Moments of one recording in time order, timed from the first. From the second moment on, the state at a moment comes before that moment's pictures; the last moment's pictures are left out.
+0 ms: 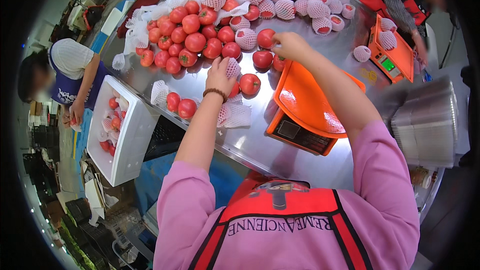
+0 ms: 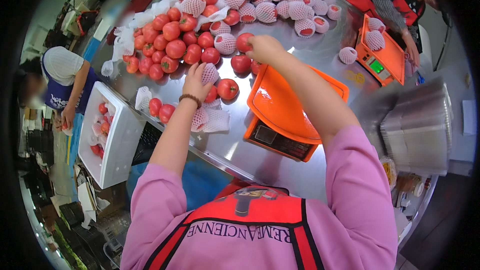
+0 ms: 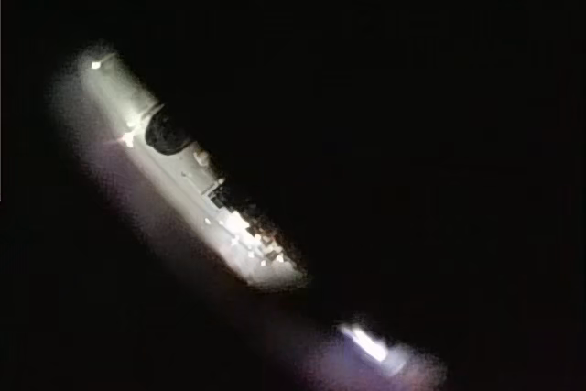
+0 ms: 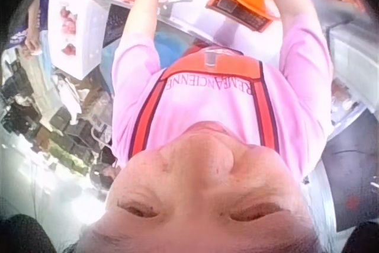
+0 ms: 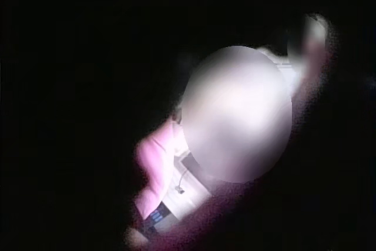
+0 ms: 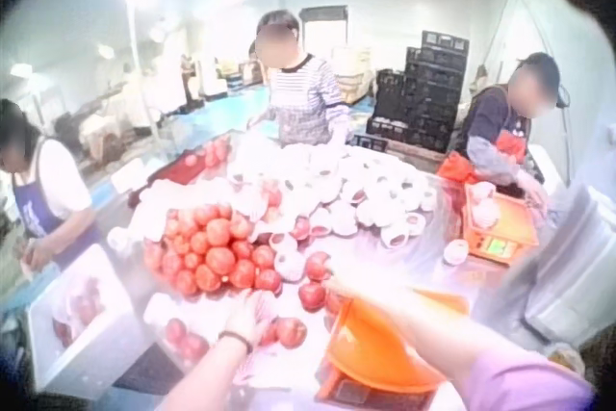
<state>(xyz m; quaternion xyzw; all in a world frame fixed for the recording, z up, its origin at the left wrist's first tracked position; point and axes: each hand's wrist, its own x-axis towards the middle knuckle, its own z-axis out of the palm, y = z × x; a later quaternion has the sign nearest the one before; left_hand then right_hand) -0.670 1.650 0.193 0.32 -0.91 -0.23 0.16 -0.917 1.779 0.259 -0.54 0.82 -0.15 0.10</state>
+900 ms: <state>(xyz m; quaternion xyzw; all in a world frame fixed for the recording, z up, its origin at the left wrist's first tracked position) -0.692 1.763 0.247 0.16 -0.57 -0.78 0.21 -0.902 1.821 0.334 -0.62 0.77 -0.16 0.02</state>
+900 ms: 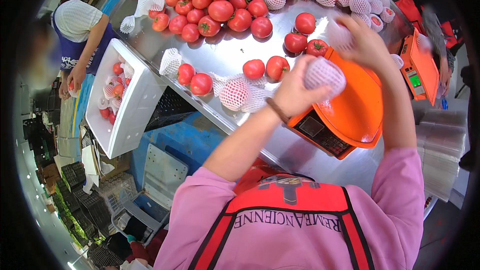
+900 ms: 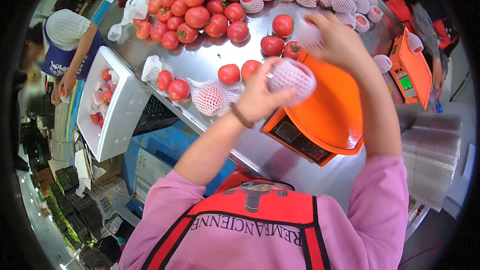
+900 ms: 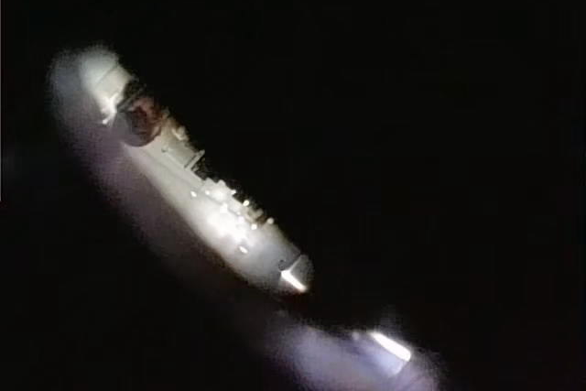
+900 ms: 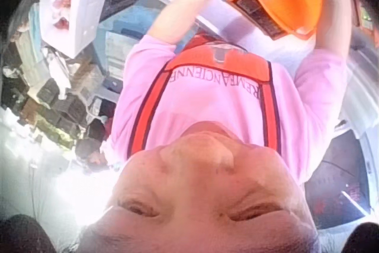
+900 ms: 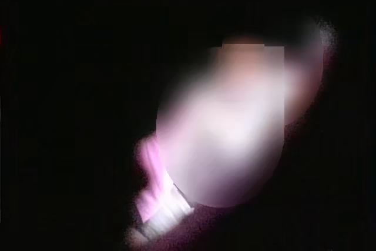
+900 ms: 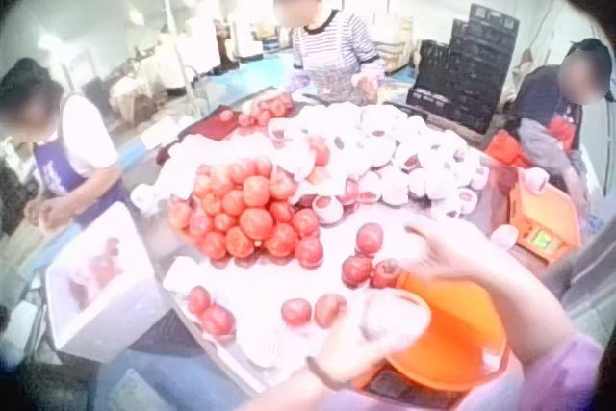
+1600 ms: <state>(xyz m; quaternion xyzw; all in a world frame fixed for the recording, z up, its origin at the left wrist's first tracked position) -0.546 1.738 0.167 0.34 -0.92 -0.09 0.18 -0.831 2.030 0.252 -0.34 0.86 -0.38 -0.02</state>
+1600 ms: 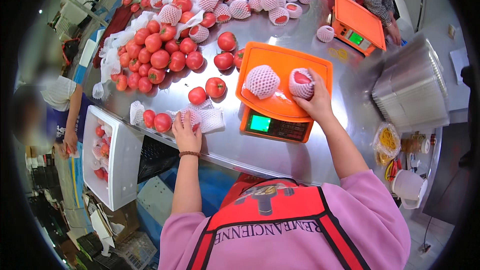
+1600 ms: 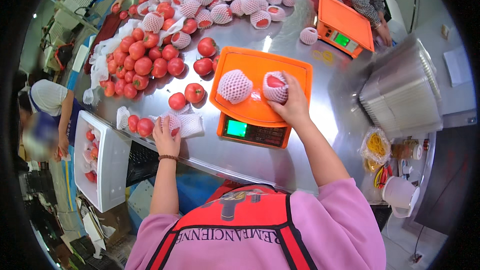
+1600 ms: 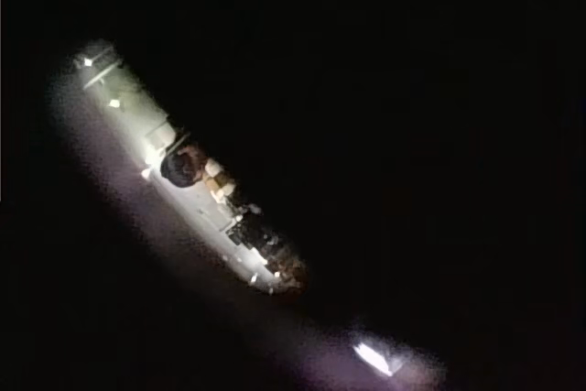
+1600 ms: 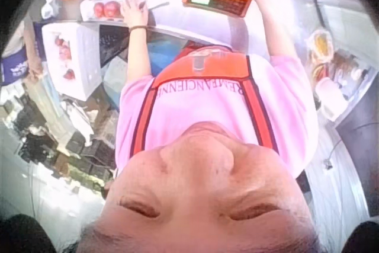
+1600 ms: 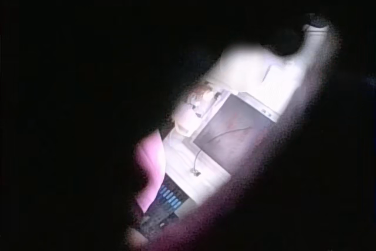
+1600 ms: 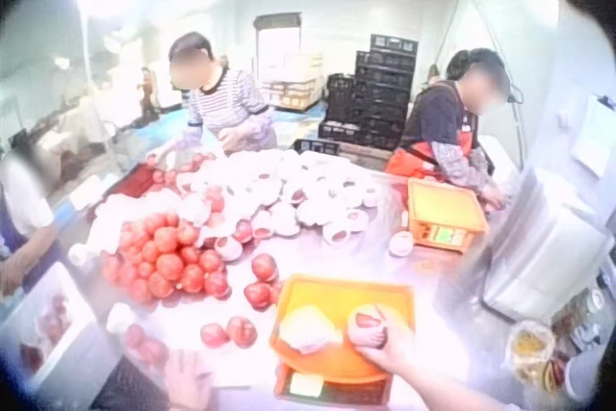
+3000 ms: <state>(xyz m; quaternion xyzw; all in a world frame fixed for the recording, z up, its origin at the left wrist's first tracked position) -0.952 1.618 0.215 -0.01 -0.97 -0.16 0.20 -1.123 1.959 0.204 -0.41 0.87 -0.24 -0.09</state>
